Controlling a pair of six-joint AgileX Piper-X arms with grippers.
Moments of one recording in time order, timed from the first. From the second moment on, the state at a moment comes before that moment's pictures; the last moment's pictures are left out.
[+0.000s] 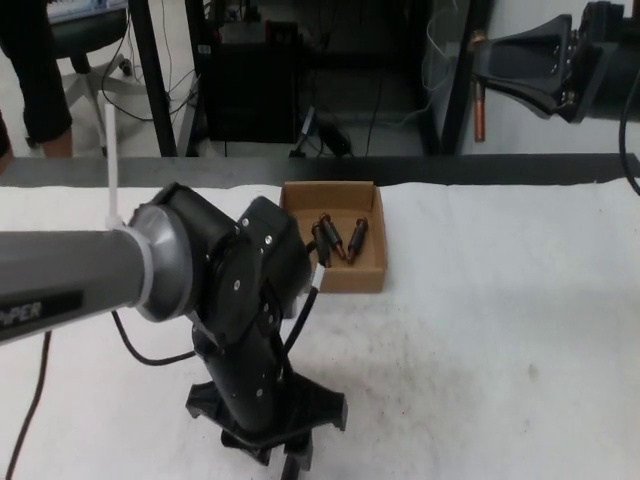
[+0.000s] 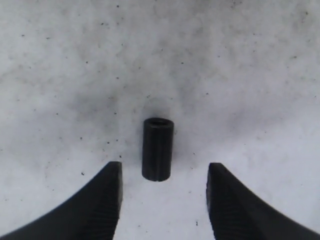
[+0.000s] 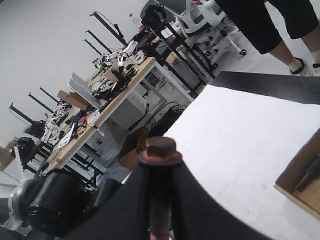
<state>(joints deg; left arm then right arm) -38.8 94.3 -55.1 47.6 11.1 -25.3 2.1 78.7 -56.6 -4.7 -67.3 30.0</state>
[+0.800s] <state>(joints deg) -44.1 98.0 -55.2 44.2 5.9 -23.2 2.1 78.4 -56.6 -4.7 -67.3 30.0</state>
